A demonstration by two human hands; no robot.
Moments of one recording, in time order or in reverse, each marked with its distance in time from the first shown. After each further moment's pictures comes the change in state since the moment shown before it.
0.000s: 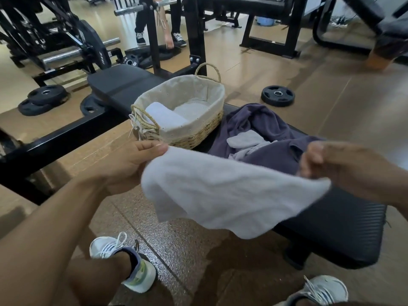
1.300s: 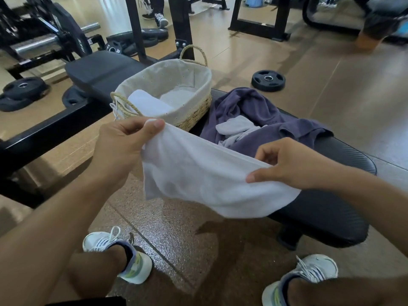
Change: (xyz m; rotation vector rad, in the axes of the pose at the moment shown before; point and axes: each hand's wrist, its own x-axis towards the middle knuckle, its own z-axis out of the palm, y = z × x) left_hand 0.004 0.008 0.051 0.096 0.519 0.324; right_hand 0.027 0.021 0.048 -0.723 0.018 0.093
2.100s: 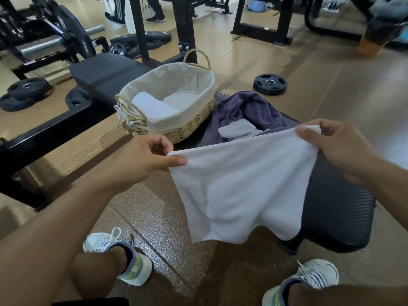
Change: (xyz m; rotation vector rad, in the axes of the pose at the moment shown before) left_hand 0.011 -0.024 -0.002 0.149 -0.396 -0.095; right_hand -0.003 0.048 -0.038 0.549 0.507 0.159
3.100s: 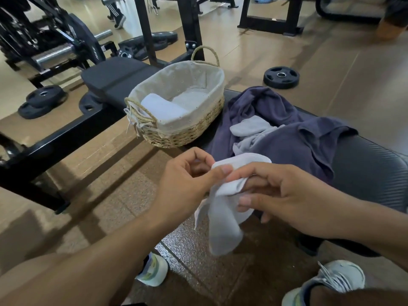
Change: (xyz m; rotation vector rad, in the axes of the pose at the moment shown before) left_hand -0.039 0.002 0.066 -0.179 0.093 0.101; right_hand -0.084 -0.041 0.088 -0.134 -0.678 -0.115
